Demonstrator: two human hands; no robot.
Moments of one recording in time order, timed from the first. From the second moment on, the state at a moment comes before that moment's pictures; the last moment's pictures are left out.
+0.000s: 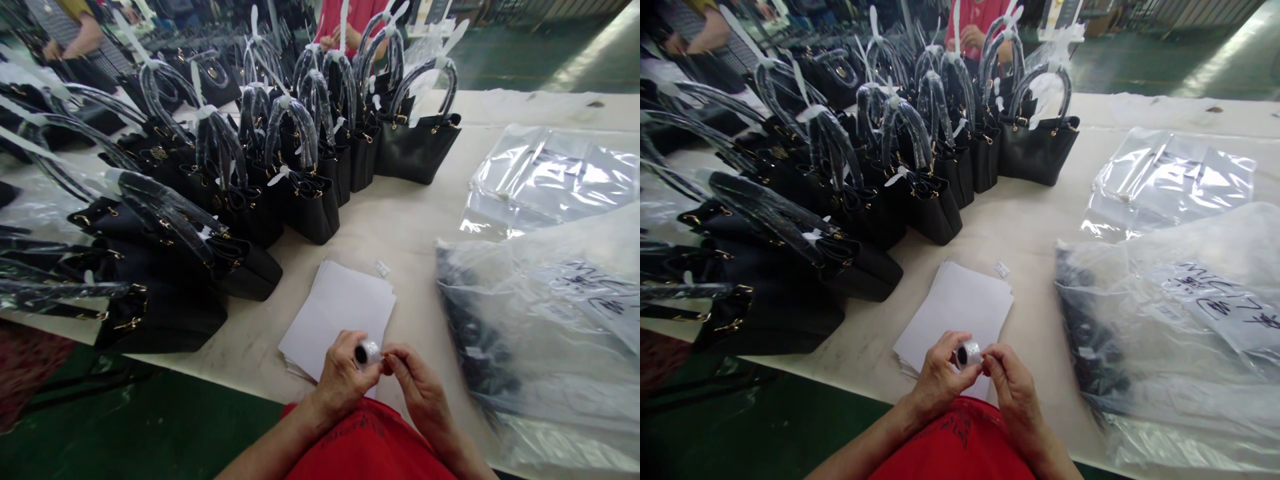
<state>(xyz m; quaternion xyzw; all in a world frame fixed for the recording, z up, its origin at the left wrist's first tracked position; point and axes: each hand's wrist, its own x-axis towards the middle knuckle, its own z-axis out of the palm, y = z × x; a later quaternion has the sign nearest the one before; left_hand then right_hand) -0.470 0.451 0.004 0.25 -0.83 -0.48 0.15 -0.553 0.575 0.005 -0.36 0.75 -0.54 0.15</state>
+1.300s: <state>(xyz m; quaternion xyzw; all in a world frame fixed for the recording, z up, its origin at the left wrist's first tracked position) -0.470 0.449 0.003 0.18 -0.83 -0.48 0.21 -0.557 0.571 -0.003 -0.20 0.71 -0.61 0.29</state>
